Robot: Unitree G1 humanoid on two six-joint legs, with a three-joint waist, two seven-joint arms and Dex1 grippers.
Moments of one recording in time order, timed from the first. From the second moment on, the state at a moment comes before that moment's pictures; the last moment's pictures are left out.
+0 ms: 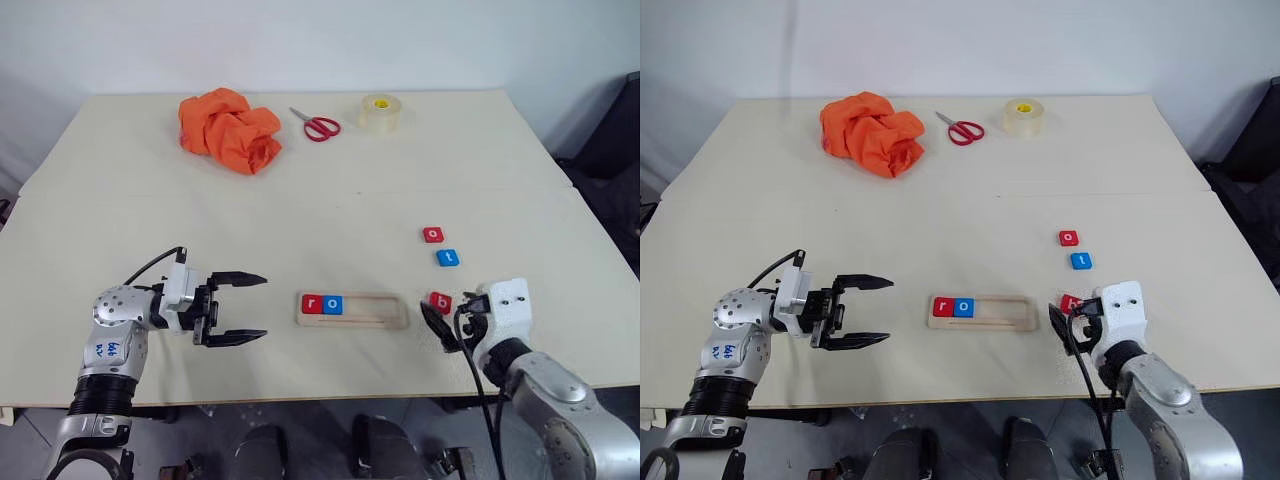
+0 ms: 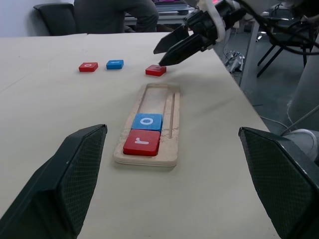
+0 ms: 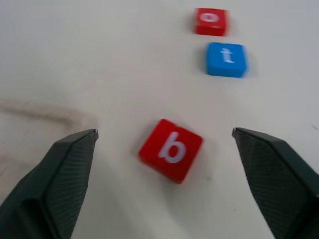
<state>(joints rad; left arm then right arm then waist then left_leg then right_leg) -0.35 0.57 0.10 0.29 -0.48 -0.14 -1.49 0.13 -0.47 -0.21 -0.72 0.42 0.86 0.27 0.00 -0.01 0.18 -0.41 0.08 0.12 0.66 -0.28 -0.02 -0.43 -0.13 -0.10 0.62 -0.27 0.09</state>
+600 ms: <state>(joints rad) -0.28 0.55 0.11 0.24 -0.48 -0.16 -1.44 -0.21 -0.97 -0.01 -0.07 0.30 0.45 0.99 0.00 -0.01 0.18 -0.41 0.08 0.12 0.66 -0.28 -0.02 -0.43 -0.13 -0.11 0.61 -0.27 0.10</state>
